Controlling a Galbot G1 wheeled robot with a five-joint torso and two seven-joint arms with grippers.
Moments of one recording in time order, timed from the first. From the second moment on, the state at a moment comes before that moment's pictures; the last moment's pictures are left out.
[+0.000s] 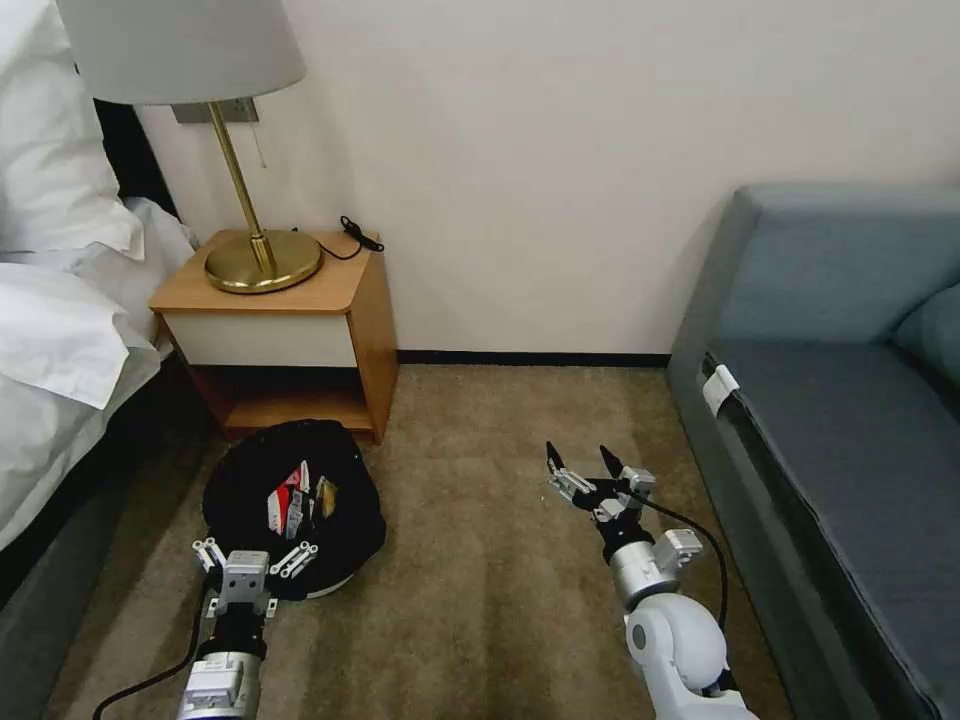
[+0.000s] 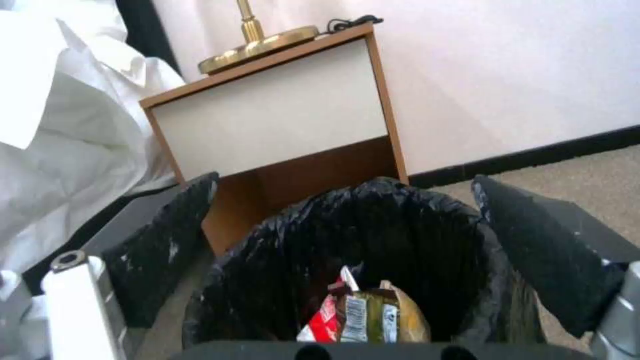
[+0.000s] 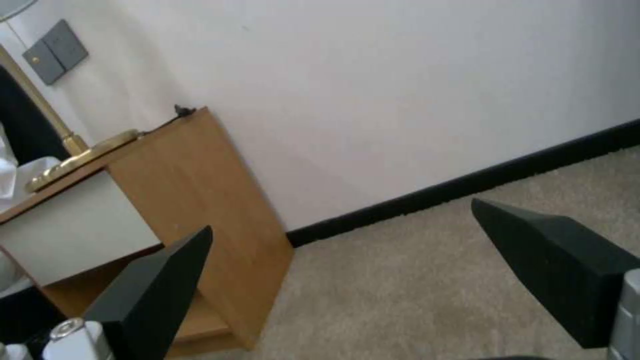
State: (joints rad) left arm 1.74 -1.43 -0.68 -2.03 0.12 -0.28 -0.09; right arm -1.37 1.54 0.47 1.85 0.36 -0.03 -0.17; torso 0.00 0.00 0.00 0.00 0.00
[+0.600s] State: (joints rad) left arm 1.74 -1.43 -0.68 -2.03 0.12 -0.28 -0.09; right arm -1.37 1.54 0.47 1.85 0.36 -0.03 -0.17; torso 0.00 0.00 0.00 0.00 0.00
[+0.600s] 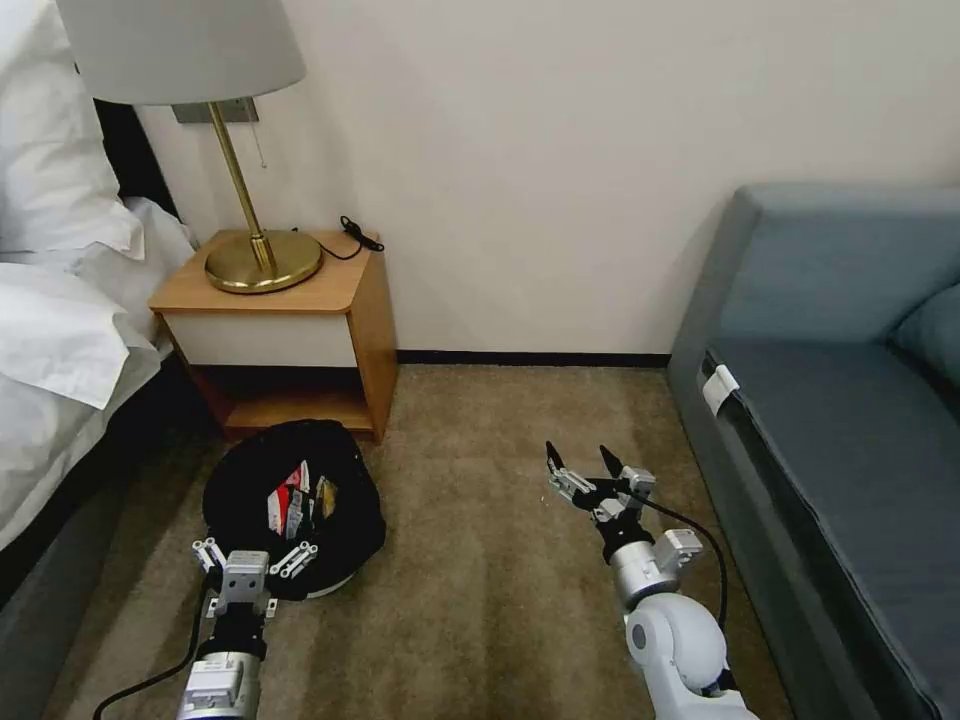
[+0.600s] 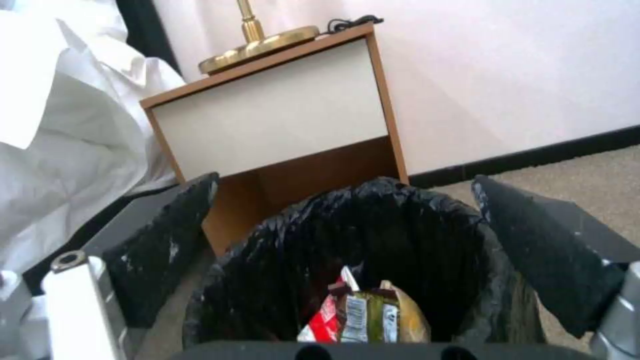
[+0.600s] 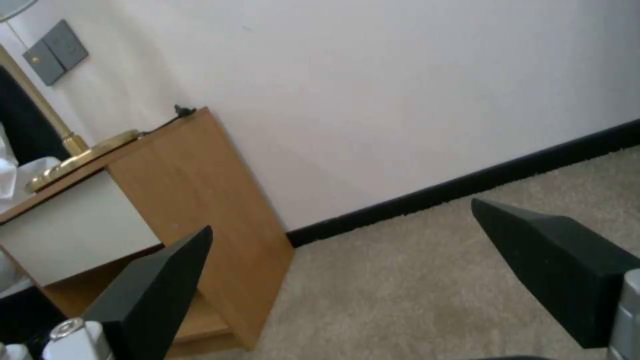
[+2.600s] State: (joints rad) left arm 1.74 -1.43 -0.68 -2.03 0.12 -0.28 -0.09; right arm -1.37 1.54 0.47 1.85 0.36 -0.03 -0.17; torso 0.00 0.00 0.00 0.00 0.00
